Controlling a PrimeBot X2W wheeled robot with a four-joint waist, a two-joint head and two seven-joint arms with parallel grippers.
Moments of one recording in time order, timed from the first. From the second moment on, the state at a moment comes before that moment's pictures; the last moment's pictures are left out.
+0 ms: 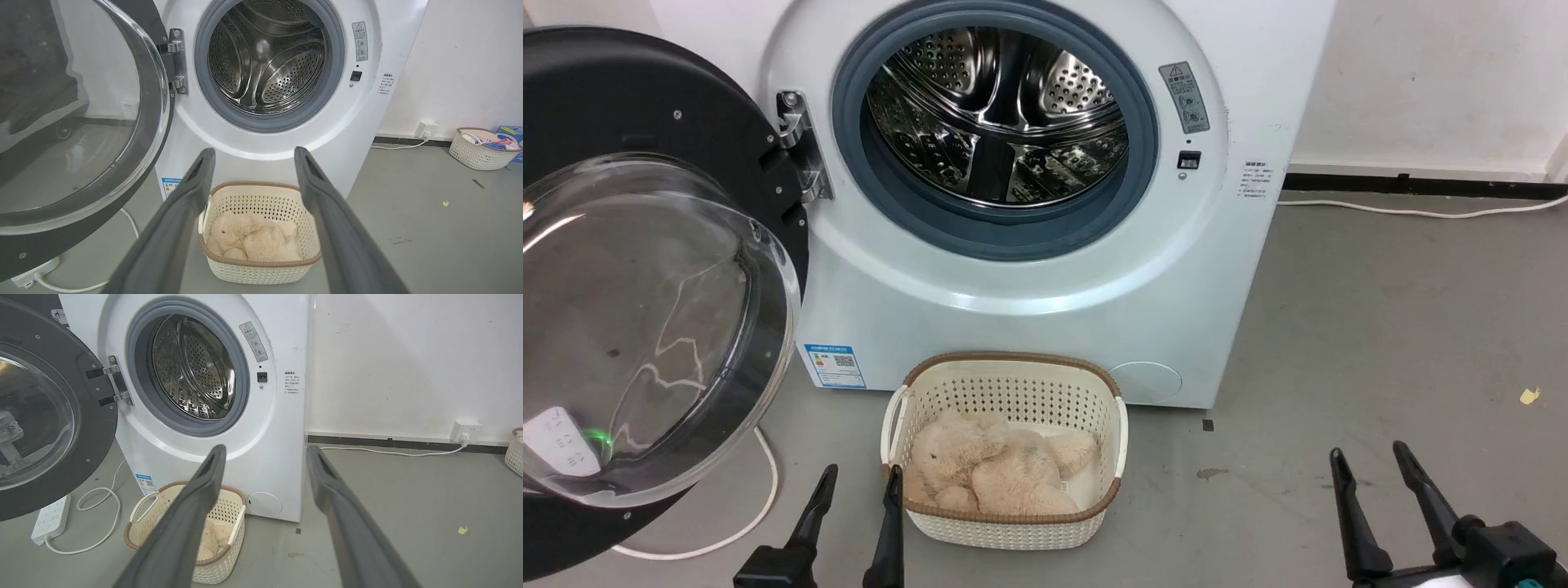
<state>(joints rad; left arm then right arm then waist) 0.10 0.22 -0.25 0.03 -0.31 0.15 -0.26 0.10 -0.05 -0.04 0.06 0.11 0.13 -0.25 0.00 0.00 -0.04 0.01</state>
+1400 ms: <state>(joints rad) 0.10 0.18 -0.20 0.02 -0.24 0.12 -0.20 0.09 -0.05 -0.03 0.06 0.09 0.13 -0.19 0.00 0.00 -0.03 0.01</state>
